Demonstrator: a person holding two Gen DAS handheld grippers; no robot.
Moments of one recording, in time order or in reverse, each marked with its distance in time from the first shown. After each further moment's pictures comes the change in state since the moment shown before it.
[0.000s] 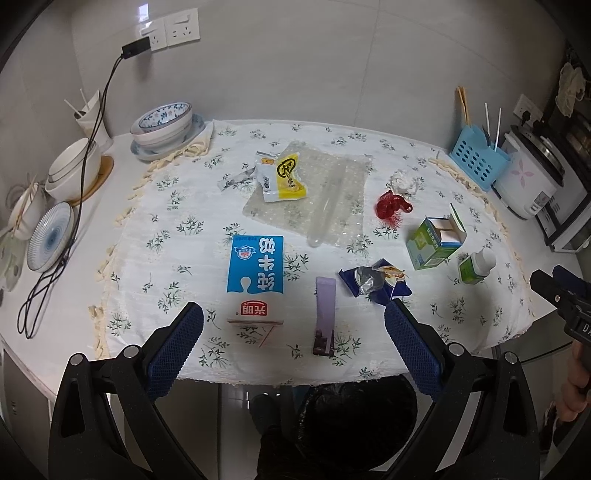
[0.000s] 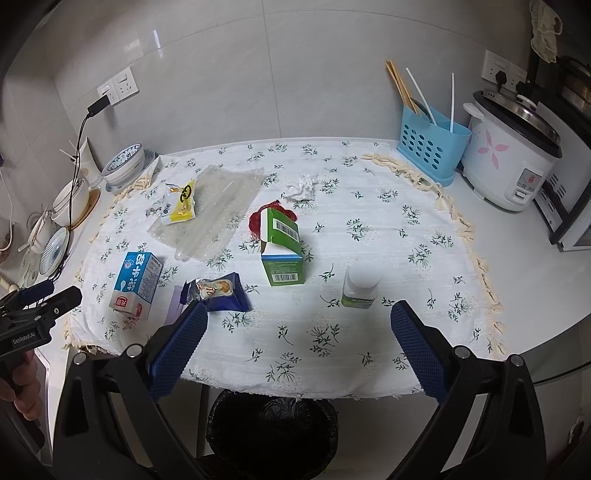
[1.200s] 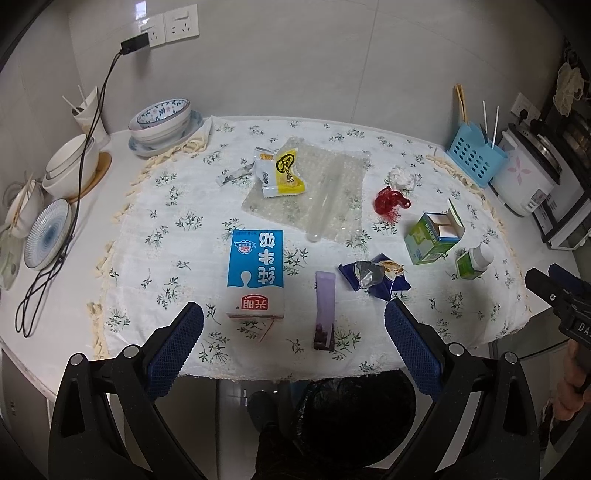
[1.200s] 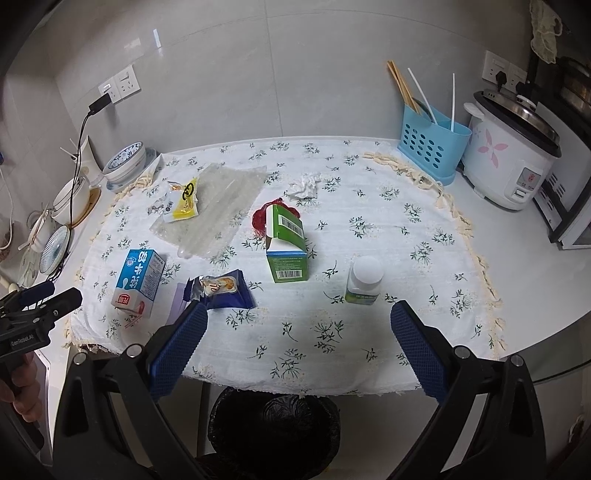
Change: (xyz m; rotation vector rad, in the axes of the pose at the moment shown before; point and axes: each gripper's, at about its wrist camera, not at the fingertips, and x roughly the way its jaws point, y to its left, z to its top) left arm 0.001 0.005 -0.005 -0.003 0.016 -0.017; right arm 0.005 0.011 -0.003 -0.005 0.011 -0.005
